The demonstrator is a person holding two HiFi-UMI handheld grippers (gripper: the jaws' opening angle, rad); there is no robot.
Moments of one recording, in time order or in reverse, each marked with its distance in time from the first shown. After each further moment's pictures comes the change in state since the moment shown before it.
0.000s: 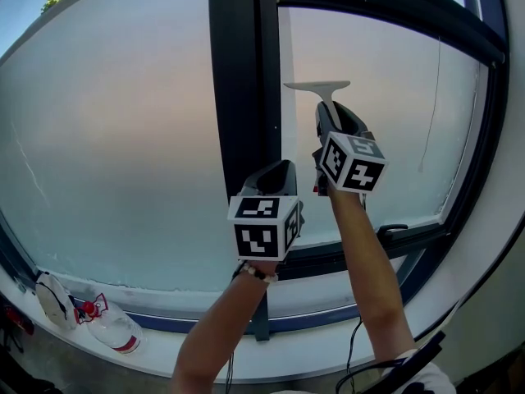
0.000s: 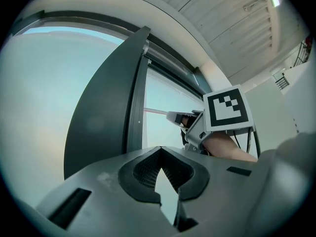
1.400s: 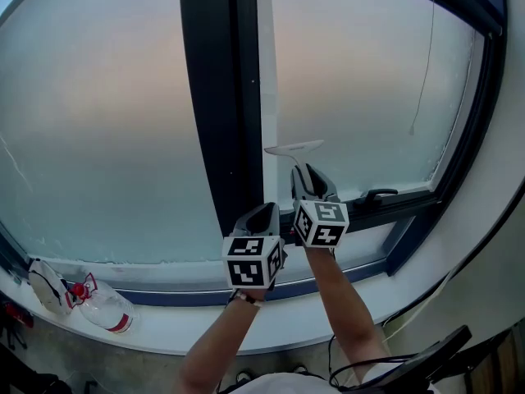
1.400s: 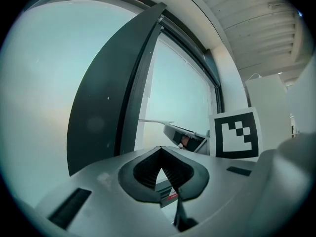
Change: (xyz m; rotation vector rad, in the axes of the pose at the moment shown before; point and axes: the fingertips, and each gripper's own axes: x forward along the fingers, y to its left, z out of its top) left arm -0.049 -0.025 -0.189 -0.162 0.242 0.011; right arm -0.123 0.015 -0.224 0.076 0.276 -0.013
